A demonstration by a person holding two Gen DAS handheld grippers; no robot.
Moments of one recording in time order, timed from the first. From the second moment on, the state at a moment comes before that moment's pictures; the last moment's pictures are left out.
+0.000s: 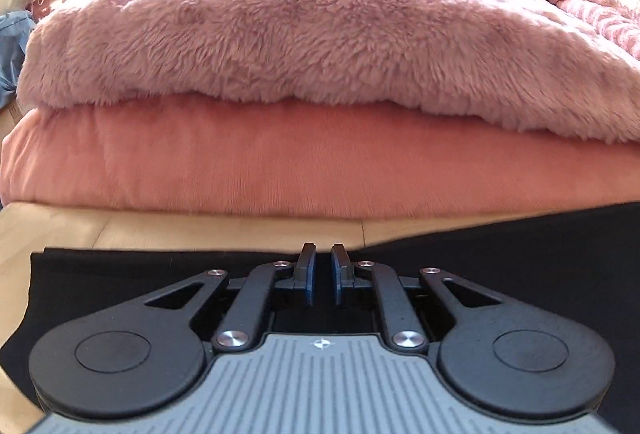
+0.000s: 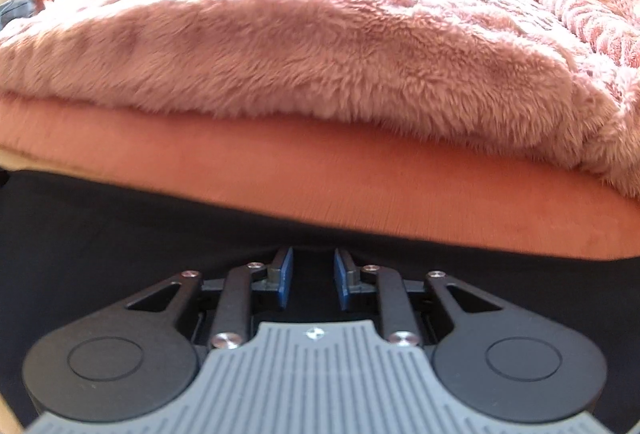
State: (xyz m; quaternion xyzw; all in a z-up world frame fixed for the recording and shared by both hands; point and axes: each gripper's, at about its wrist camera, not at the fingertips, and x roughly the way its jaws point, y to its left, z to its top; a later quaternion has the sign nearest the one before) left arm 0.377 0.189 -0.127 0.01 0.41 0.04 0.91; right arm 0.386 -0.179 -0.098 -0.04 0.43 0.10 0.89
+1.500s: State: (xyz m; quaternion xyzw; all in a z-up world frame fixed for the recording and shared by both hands) left arm 0.300 0.271 -0.082 -0.12 0.33 0.17 0.92; right arm 0.329 -0.061 -0.091 -0.03 0.43 0.21 0.88
